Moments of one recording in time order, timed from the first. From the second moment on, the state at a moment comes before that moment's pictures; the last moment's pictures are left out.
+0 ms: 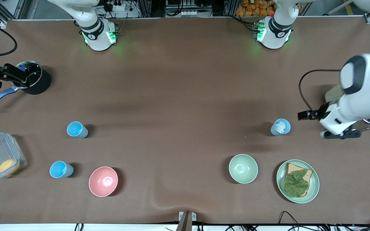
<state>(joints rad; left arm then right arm) 0.07 0.31 -0.12 -1.76 0.01 1.91 -0.08 -0.11 0.02 0.07 -1.53 0.02 1.51 -0.04</state>
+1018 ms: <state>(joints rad) 0.07 0.43 -0.12 -1.97 0.01 2.29 -0.08 -0.11 0.02 0.07 -1.53 0.02 1.50 -0.04</state>
